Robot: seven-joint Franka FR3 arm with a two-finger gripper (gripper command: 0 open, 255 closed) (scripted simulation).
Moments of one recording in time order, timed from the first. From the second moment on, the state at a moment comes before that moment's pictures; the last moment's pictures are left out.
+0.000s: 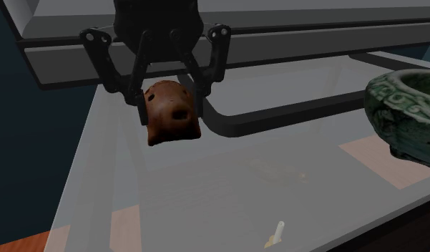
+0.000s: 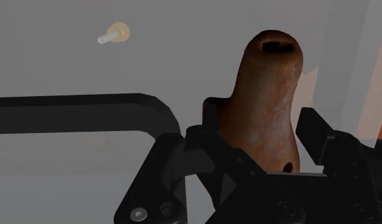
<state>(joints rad) 0.25 -0.64 -0.01 -2.49 -0.02 1.82 -0.55</state>
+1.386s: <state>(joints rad) 0.26 -0.61 0.00 -2.20 -0.02 1.55 -0.55</state>
